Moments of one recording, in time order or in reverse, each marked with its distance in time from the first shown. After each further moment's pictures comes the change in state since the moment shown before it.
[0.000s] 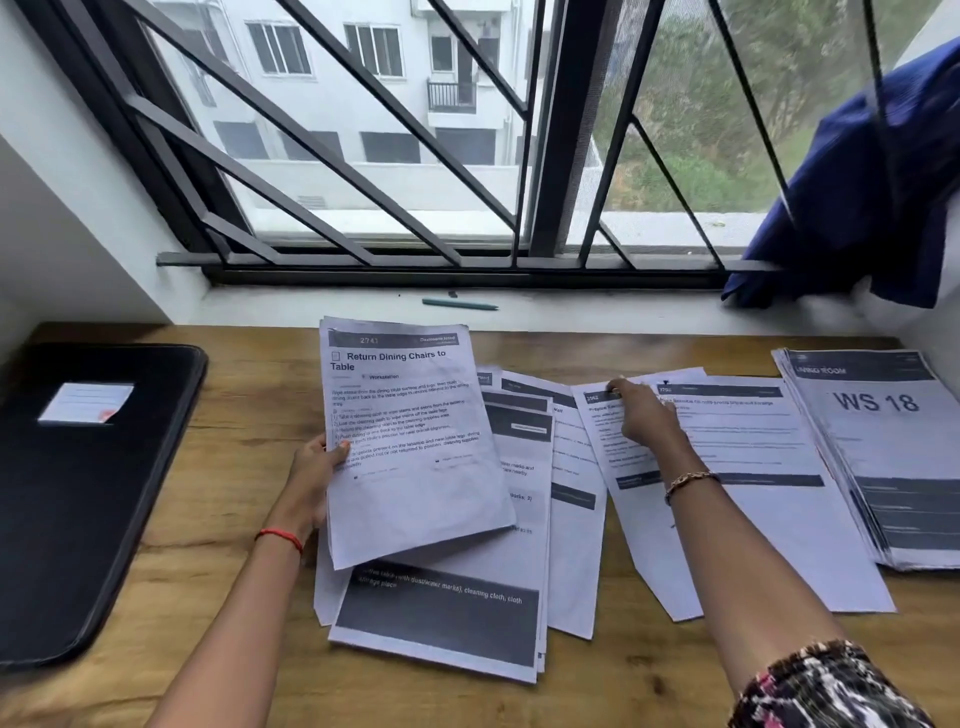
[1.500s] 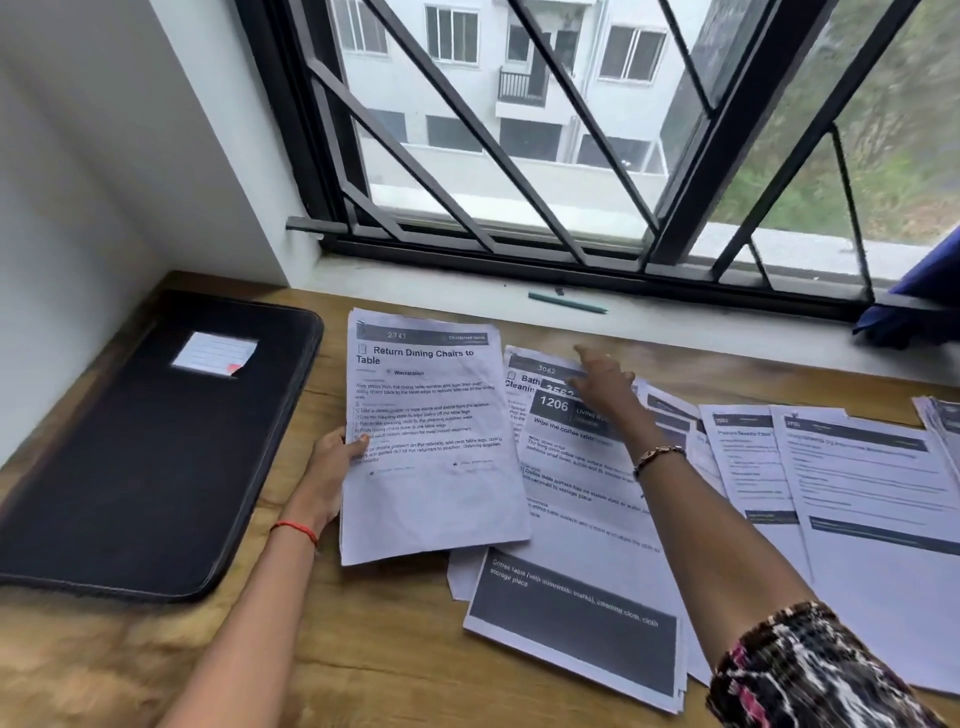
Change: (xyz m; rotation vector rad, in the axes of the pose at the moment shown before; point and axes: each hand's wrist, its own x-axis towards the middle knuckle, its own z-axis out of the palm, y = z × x) left_hand 0.013 0.006 -0.111 -0.070 0.045 -0.026; right_hand 0.013 -0.198 0.037 0.182 -0.088 -0.187
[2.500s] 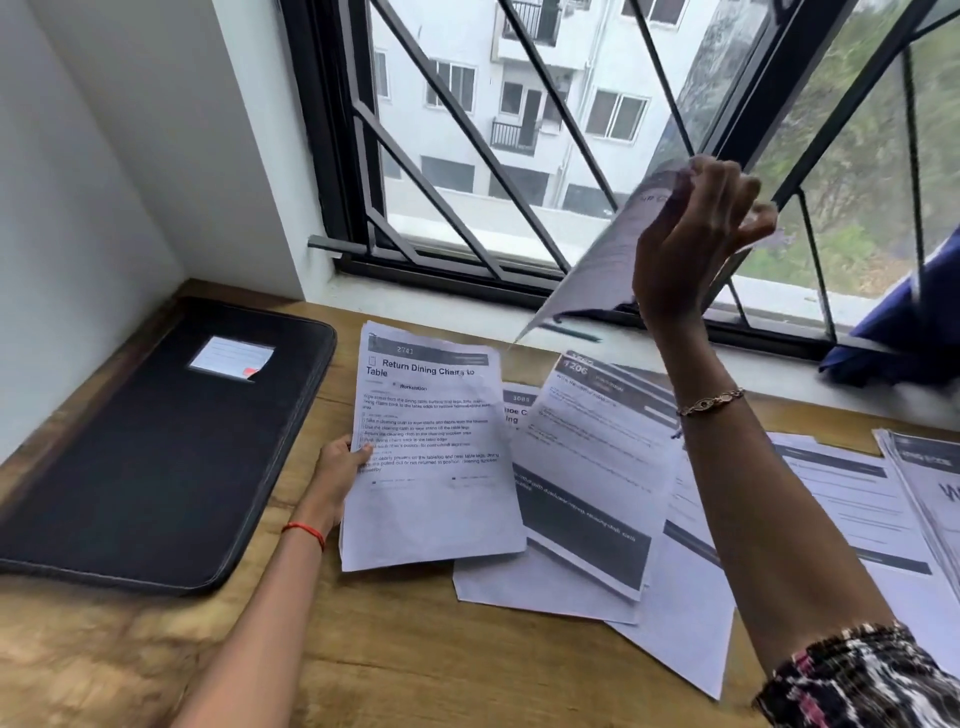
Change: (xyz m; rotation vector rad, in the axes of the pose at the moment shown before) left_hand -0.012 0.001 -0.009 0.040 0.012 0.064; right_hand -0.049 -0.115 -0.145 0.031 1.655 -0.503
